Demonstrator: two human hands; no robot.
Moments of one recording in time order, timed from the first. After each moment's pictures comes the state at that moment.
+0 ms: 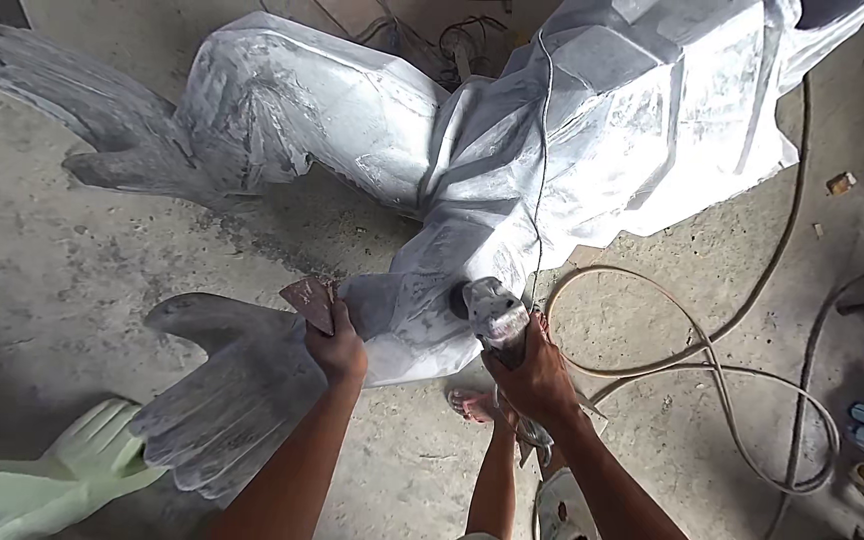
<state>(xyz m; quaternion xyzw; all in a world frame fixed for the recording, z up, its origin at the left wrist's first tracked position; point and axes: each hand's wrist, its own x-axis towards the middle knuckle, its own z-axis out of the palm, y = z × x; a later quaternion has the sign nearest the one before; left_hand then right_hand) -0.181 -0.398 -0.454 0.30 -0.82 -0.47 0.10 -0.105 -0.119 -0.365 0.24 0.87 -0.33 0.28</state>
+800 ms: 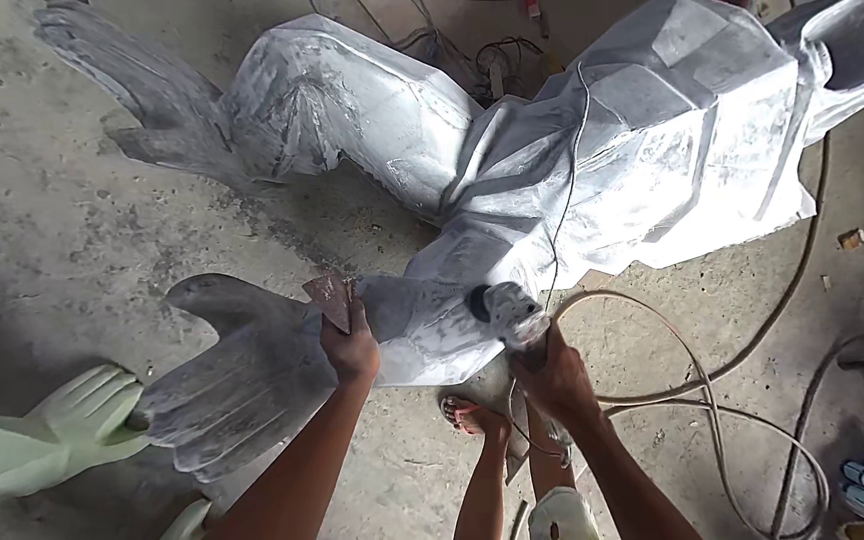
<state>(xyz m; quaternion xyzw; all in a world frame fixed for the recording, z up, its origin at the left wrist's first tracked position) -0.183 -0.398 -0.455 0.32 -0.83 -0.44 0.10 -0.135 -0.100 -0.368 0.19 0.89 -0.30 0.29</state>
